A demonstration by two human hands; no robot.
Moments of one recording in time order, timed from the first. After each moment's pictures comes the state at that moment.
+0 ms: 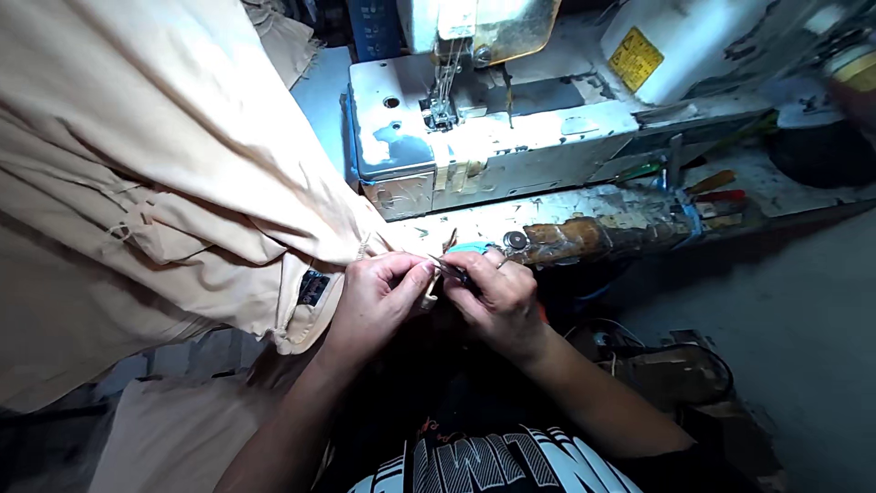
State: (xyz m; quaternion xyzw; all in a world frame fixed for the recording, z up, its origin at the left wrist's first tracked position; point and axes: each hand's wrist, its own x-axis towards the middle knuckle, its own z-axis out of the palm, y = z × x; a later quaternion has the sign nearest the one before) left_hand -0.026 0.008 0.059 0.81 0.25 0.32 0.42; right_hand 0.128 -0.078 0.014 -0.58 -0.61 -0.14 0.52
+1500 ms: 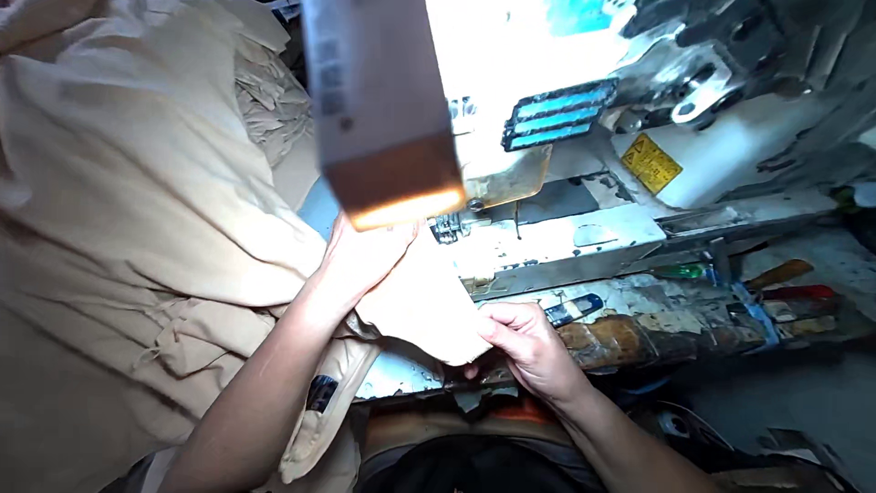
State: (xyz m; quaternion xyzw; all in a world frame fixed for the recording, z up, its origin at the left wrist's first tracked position) left_hand 0.063 0.147 0.135 0.92 0.29 0.25 0.14; right_hand 0.186 -0.036 0.034 -0.38 -0.42 0.44 0.70
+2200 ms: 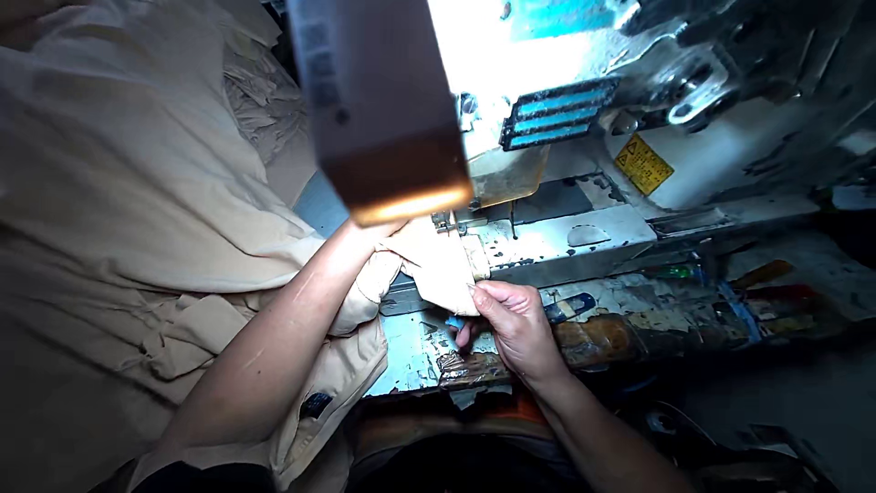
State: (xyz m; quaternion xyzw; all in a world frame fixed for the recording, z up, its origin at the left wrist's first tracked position) left_hand 0.093 0.221 0.098 0.93 0.17 0.31 0.13; right_hand 0.180 -0.017 0.041 -0.43 -0.38 0.36 0.74
